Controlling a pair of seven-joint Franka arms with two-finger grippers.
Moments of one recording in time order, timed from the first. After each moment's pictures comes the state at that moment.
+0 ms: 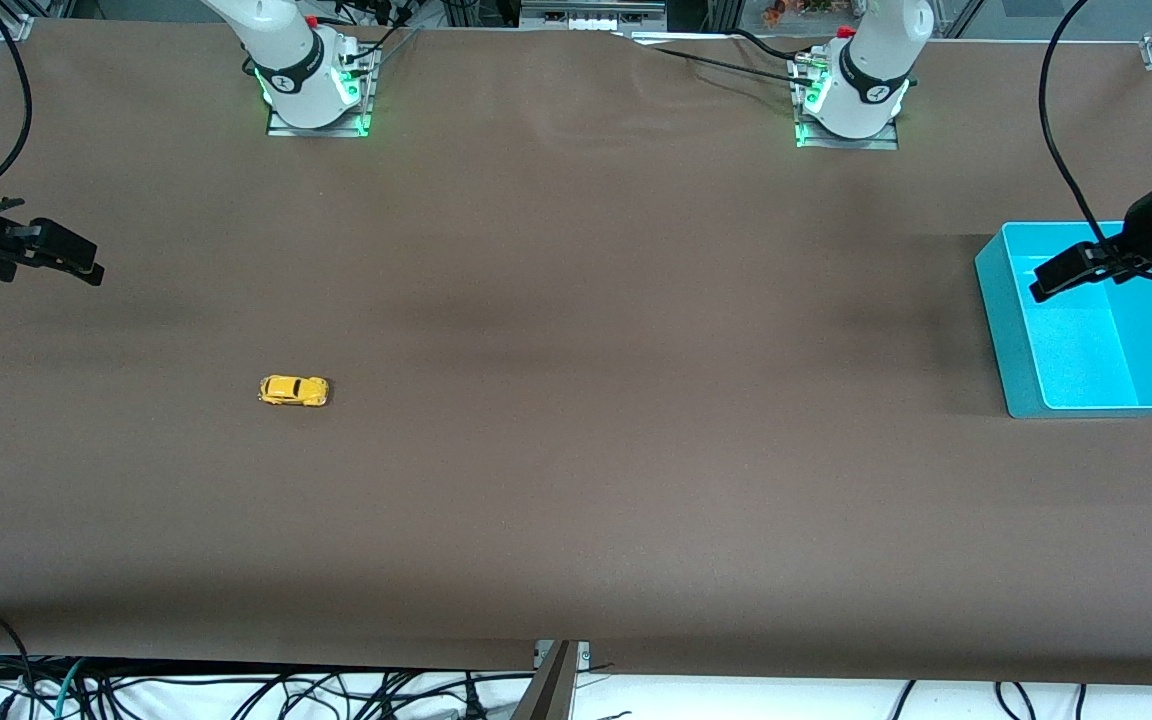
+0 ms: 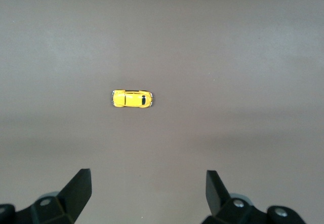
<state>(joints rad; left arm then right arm) 0.14 0.04 -0.09 -1.65 0.01 1.65 -0.23 0.07 0.08 -0.11 -1.55 -0.01 1.63 0.00</state>
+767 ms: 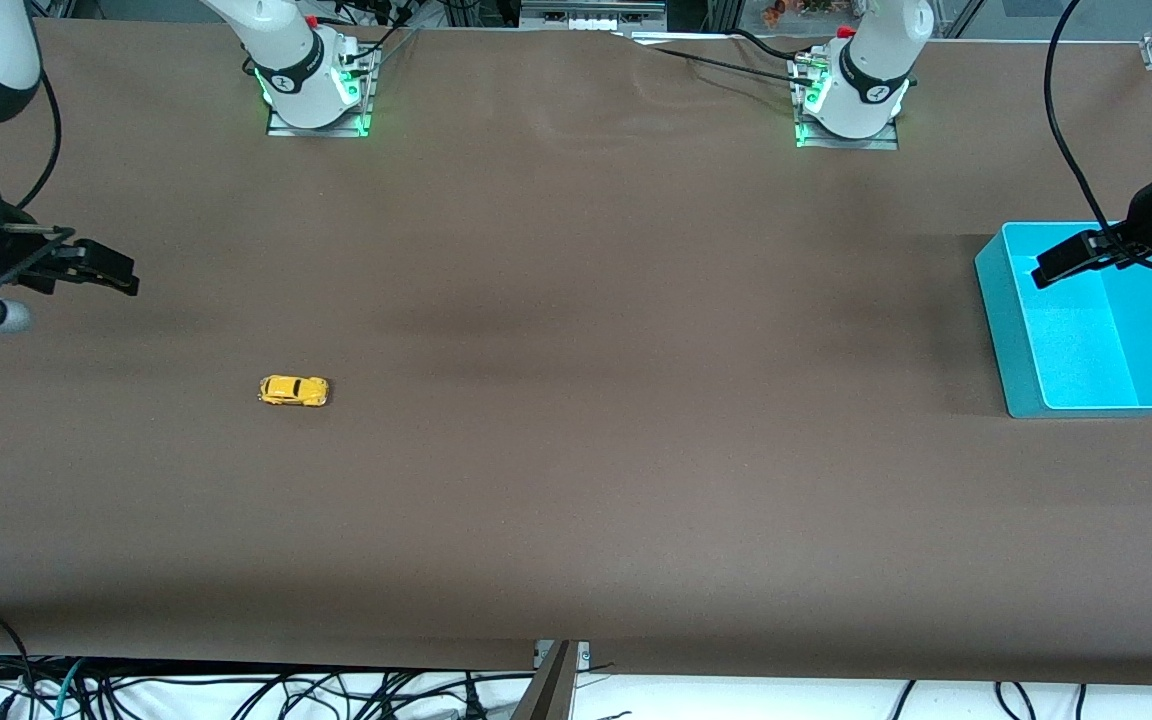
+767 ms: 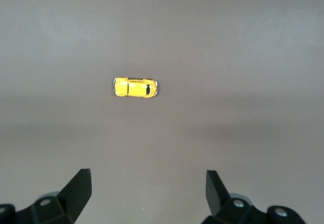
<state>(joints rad) 0.14 0.04 -0.10 -1.63 0.01 1.59 -0.24 0.09 0.14 -0.09 -1.57 -0.01 1.60 -0.01</state>
